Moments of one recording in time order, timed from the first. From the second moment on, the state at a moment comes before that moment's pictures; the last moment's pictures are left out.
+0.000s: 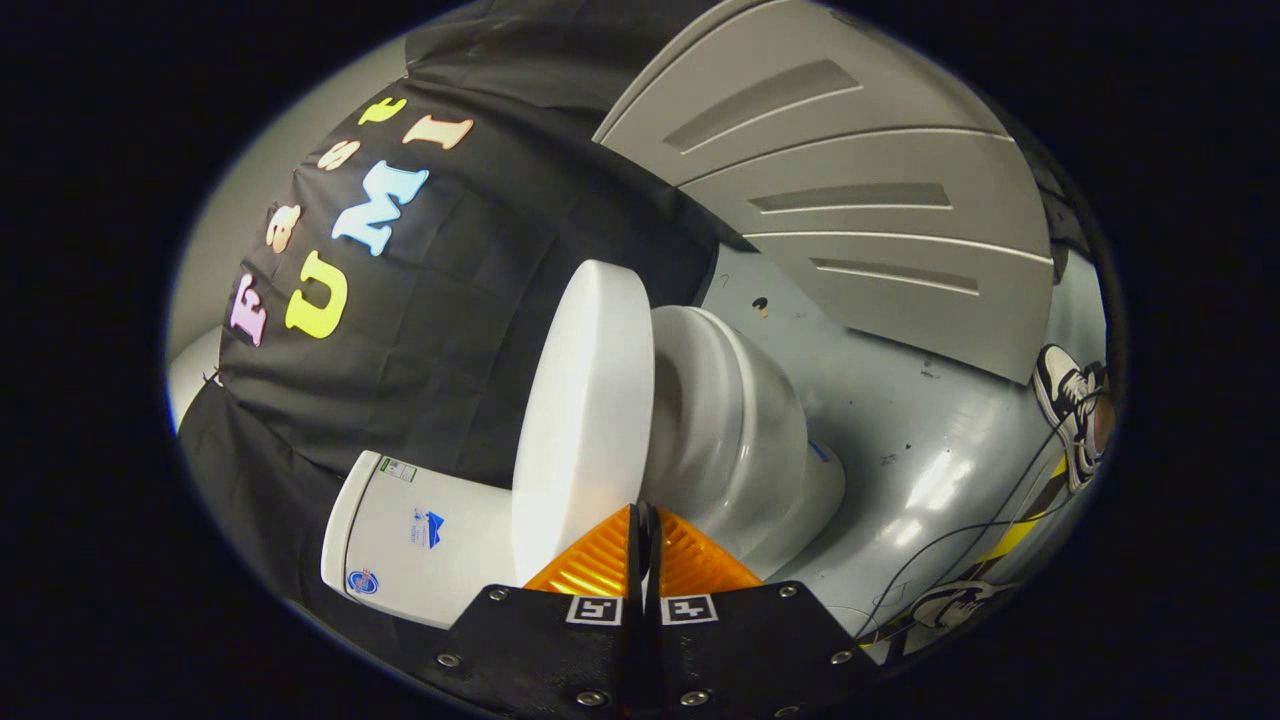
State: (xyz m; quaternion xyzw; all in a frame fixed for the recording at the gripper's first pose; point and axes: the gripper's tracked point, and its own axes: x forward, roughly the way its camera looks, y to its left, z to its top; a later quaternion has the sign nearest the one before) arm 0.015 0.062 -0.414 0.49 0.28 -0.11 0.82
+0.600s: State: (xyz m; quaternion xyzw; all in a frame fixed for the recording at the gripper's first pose) arm 0.033 0.090 -0.333 0.36 0.28 -0.08 0.89
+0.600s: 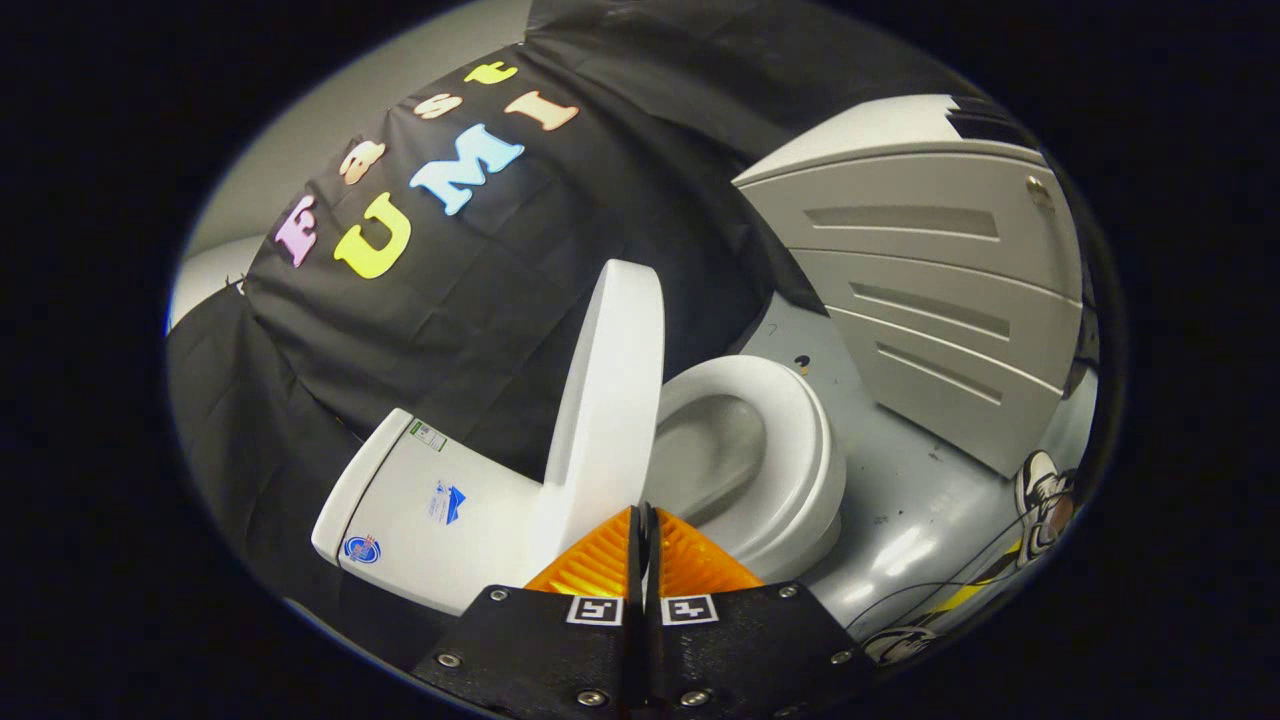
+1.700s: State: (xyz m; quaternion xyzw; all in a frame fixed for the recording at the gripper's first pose) arm 0.058 0.174 -0.236 0.07 0.25 -0.05 0.96
